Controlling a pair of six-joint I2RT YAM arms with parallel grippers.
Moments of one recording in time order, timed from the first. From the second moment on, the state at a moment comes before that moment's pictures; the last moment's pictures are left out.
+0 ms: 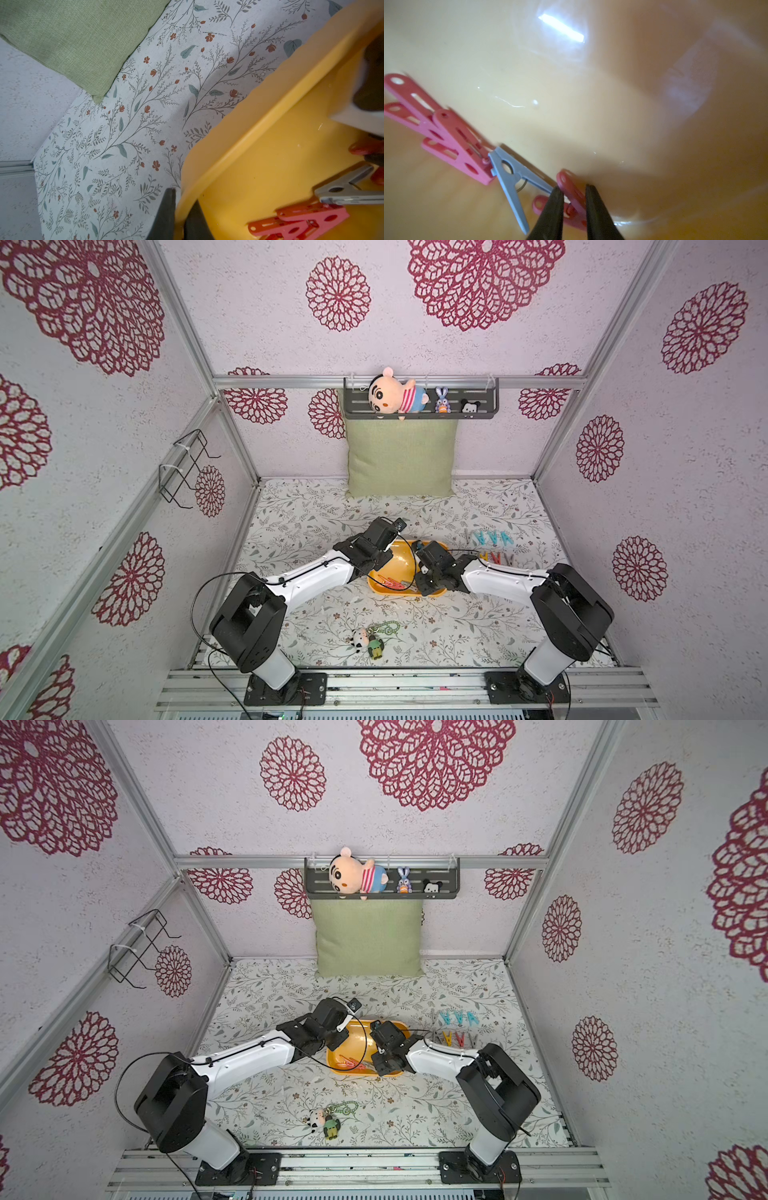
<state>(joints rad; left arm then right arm) -0.72 1.61 1.07 -0.31 -0.38 0.26 0.78 1.66 0.92 -0.35 0.08 0.25</state>
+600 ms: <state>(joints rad) -0.72 1.61 1.07 -0.32 -0.38 0.26 0.77 1.66 0.93 -0.33 0.08 0.25</state>
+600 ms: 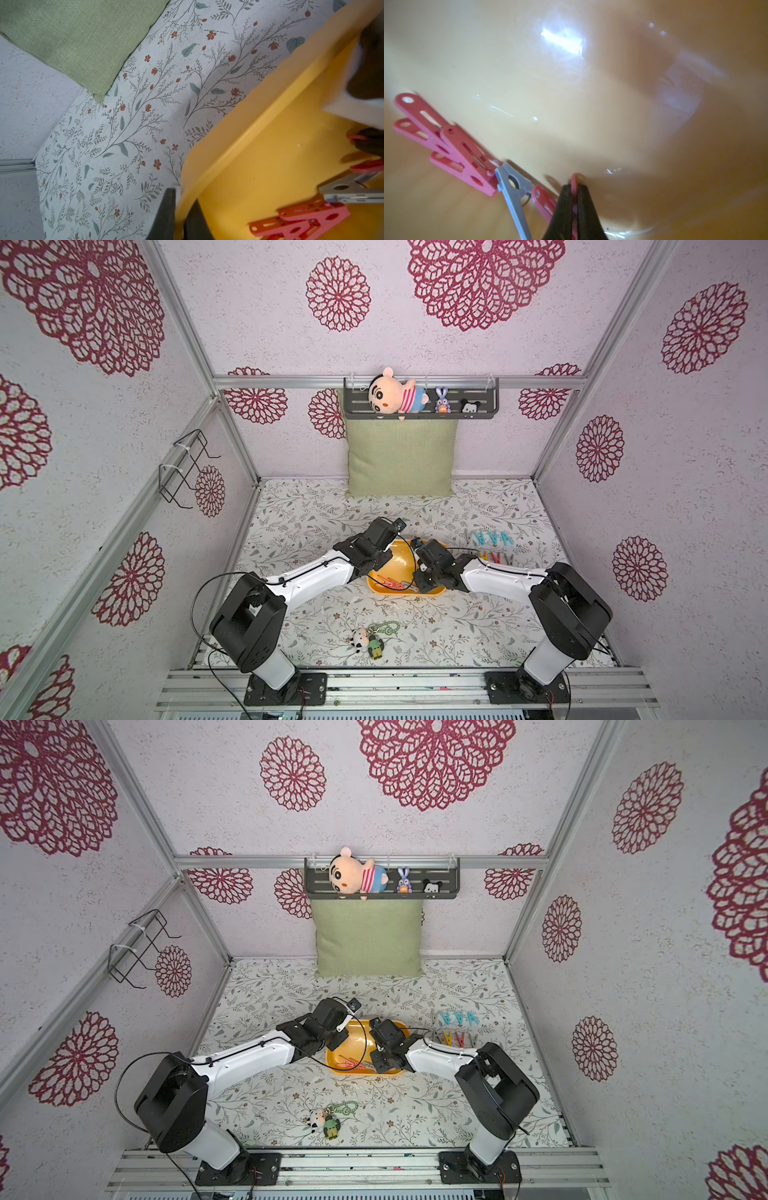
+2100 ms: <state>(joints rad) -0.72 1.61 1.08 -0.34 -0.37 0.26 0.36 1.09 0.88 -0.82 0.18 0.46</state>
